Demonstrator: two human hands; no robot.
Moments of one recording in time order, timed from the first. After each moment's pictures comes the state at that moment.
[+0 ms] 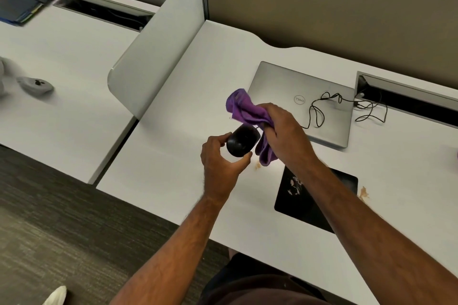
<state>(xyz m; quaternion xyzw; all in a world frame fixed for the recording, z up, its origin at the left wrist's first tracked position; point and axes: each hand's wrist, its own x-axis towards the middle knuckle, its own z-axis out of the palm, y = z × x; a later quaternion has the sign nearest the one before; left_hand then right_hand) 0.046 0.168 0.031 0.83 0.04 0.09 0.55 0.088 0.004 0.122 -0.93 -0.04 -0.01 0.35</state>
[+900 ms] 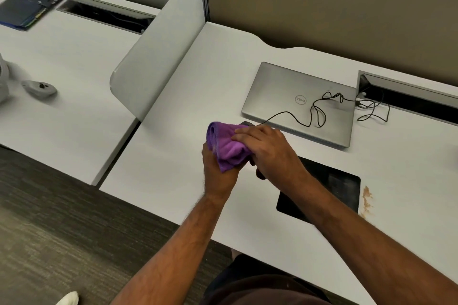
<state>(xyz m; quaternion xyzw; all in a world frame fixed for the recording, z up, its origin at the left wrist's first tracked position) 0.050 0.171 0.033 0.72 0.07 0.05 0.69 0.061 0.018 0.100 -0.95 -0.25 -0.05 0.18</state>
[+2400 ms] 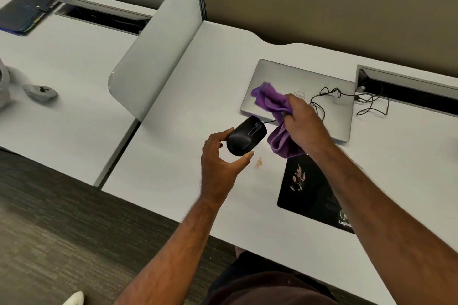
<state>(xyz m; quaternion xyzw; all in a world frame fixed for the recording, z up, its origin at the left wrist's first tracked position) 0.040 0.180 0.050 0.82 -0.04 0.12 0.56 0.103 -0.033 0.121 -0.93 0.06 0.01 0.35</state>
